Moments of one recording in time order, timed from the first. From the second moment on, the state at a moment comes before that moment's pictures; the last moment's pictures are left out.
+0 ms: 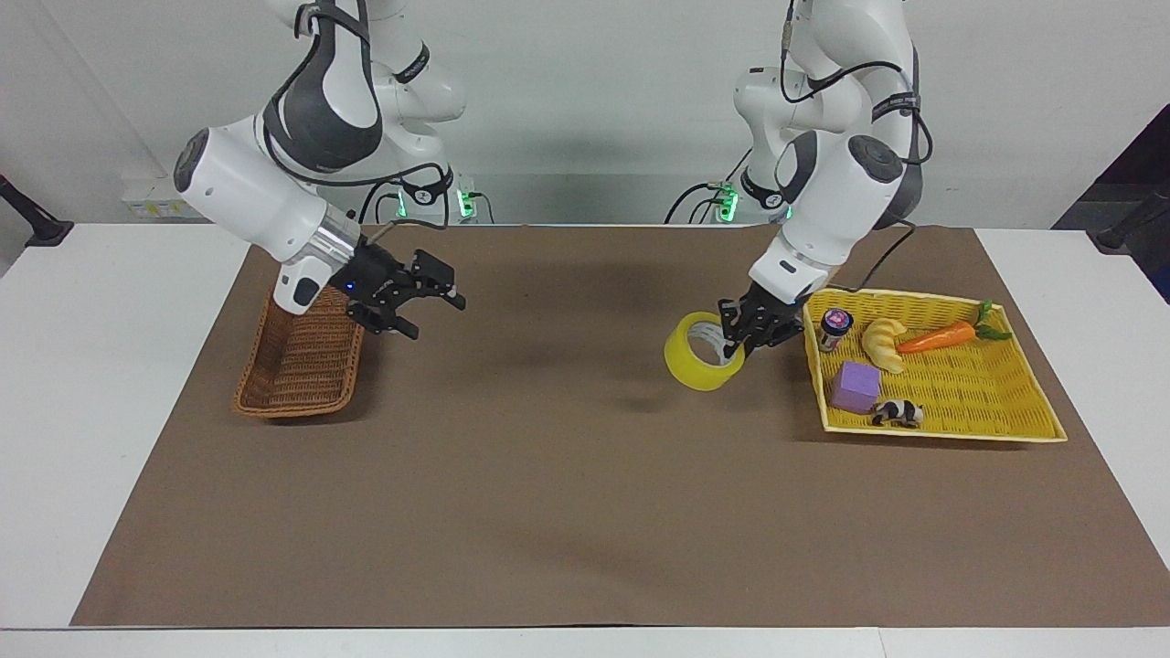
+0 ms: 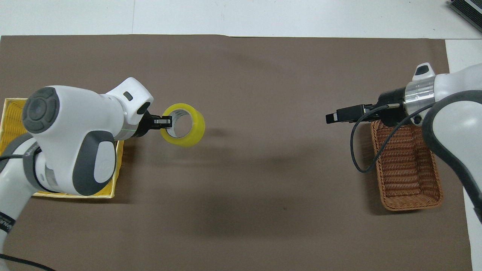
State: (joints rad) left arm -0.43 0.08 0.04 -1.99 -0.29 2.29 -0.18; right arm -0.02 0.13 0.05 -1.84 0.71 1.89 -0.36
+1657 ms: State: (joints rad) left arm -0.72 0.15 0.03 -1.98 -0.30 2.50 -0.57; right arm 0.21 0.13 0.05 -2.07 1.10 2.14 -0.62
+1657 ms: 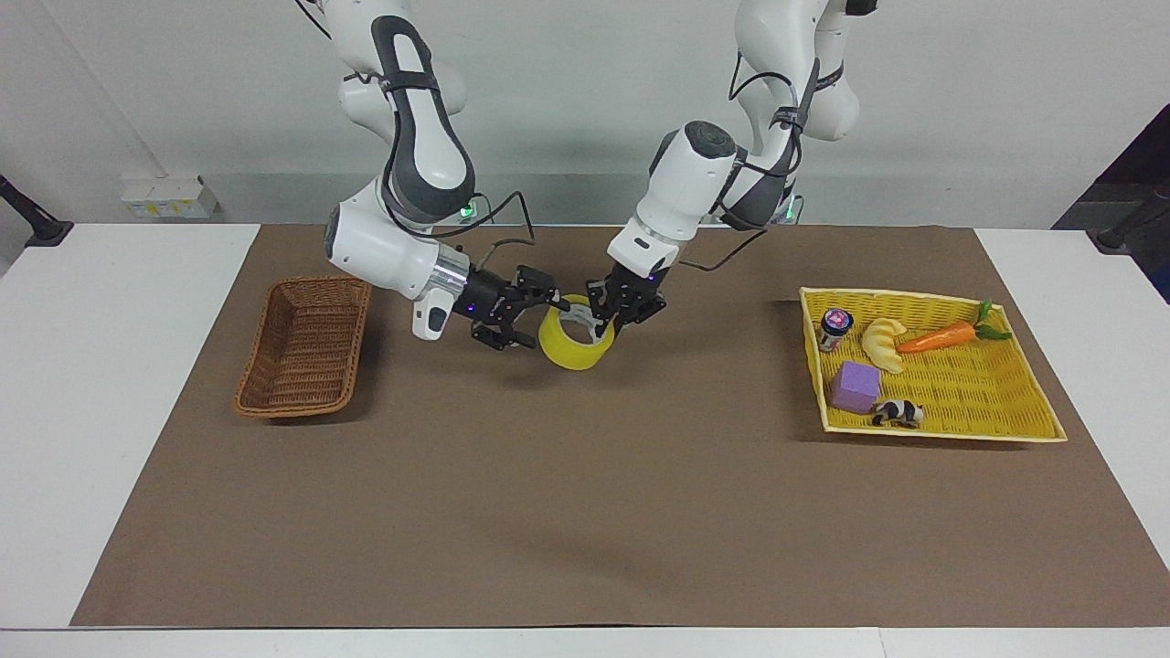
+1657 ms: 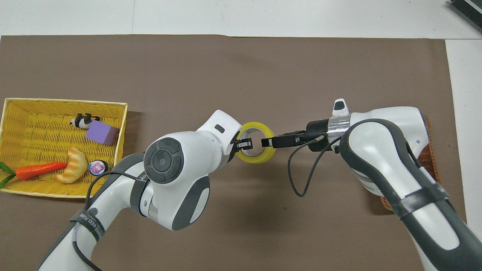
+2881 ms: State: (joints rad) left arm -0.74 0.15 0.05 -1.94 -0.30 2.51 -0.62; right arm 0.22 0.14 0.04 -2.08 1.12 2.16 -0.59
